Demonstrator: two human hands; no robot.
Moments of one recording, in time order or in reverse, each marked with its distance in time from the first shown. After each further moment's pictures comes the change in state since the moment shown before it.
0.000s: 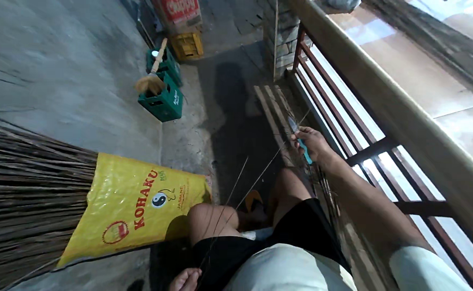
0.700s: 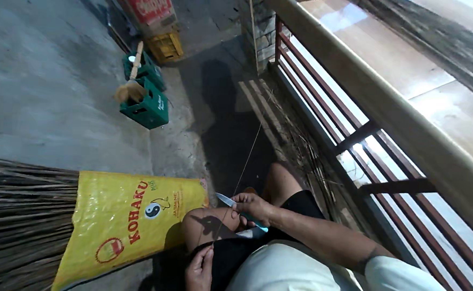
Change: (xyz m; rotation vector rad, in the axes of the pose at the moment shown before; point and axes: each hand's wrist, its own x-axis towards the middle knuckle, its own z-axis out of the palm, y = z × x) left_hand 0.028 0.046 0.082 0.312 0.260 0.499; right_hand -0.131 0.120 0.111 0.082 -0.699 0.337
